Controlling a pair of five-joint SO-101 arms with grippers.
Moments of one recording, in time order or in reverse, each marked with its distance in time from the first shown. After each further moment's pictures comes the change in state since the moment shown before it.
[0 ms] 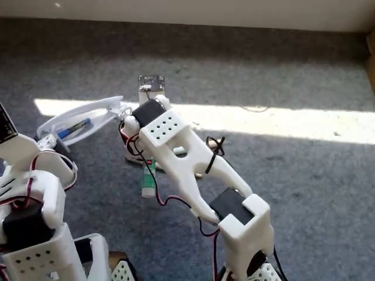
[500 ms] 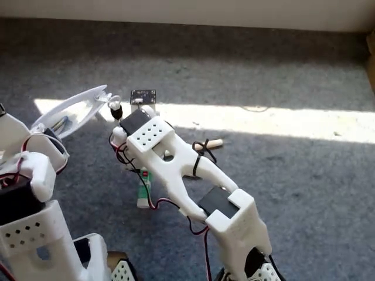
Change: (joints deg) left arm -3.2 11.3 -6.2 1.1 1.6; right arm -3.3 6.7 0.0 -1.4 -4.4
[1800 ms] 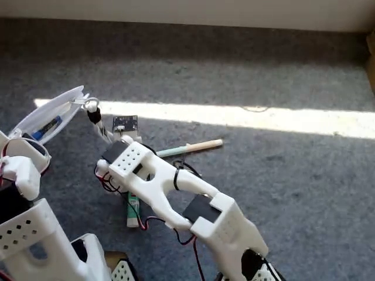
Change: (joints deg) left arm -9.8 1.6 -0.1 0.0 0.8; right arm -8.3 8.3 6.5 -12.7 -5.8
